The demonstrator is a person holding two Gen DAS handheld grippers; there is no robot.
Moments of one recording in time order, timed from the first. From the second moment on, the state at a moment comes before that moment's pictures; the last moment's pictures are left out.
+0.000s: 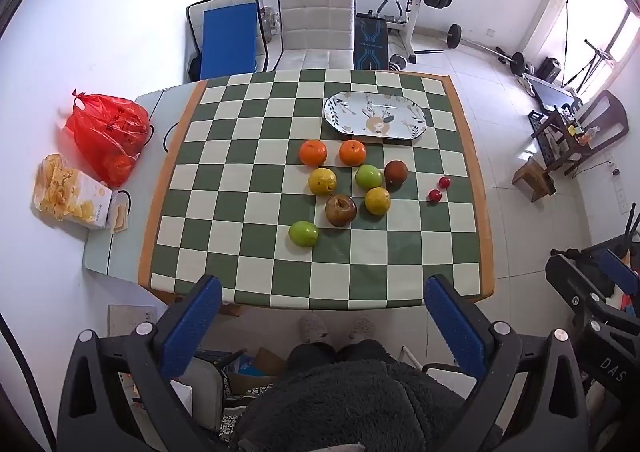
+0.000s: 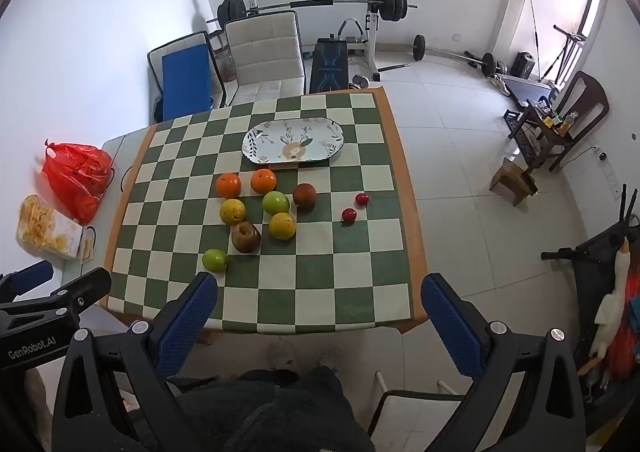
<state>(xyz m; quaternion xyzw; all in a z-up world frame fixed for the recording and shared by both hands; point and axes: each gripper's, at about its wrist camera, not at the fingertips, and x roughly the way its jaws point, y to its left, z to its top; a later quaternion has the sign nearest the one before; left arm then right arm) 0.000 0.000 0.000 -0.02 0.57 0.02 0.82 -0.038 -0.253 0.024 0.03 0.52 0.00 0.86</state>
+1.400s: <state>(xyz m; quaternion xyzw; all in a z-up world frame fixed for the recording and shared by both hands) 0.006 -0.004 0.016 -0.01 0.56 0.02 0.83 -0.044 -0.256 0.037 0.02 0.51 0.00 0.86</state>
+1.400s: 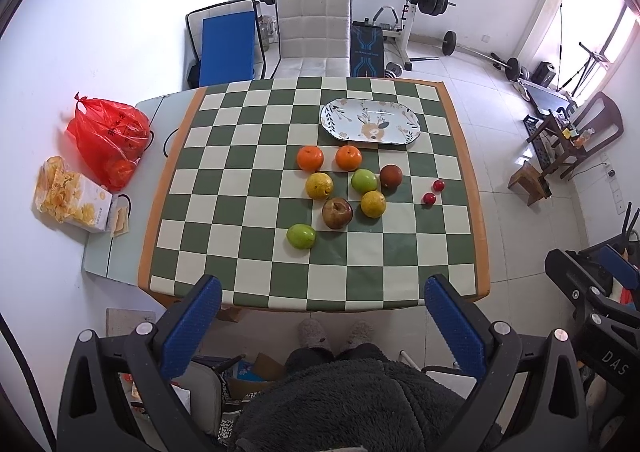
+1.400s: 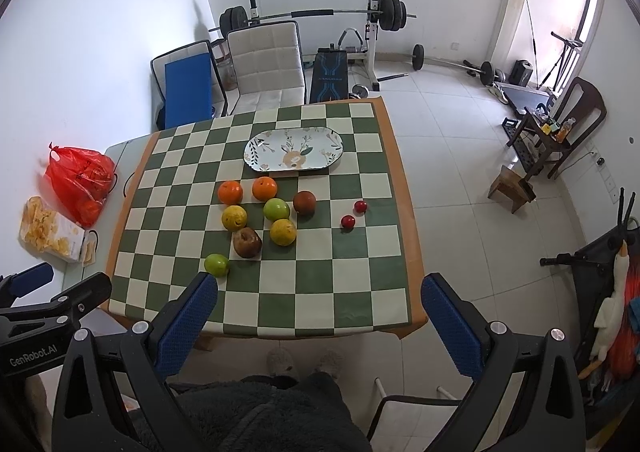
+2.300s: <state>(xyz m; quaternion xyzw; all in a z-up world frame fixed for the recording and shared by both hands) 0.008 -0.013 0.024 -0.01 0.56 0.01 0.83 -0.041 -0.256 0.048 0.02 0.50 0.00 0.86</state>
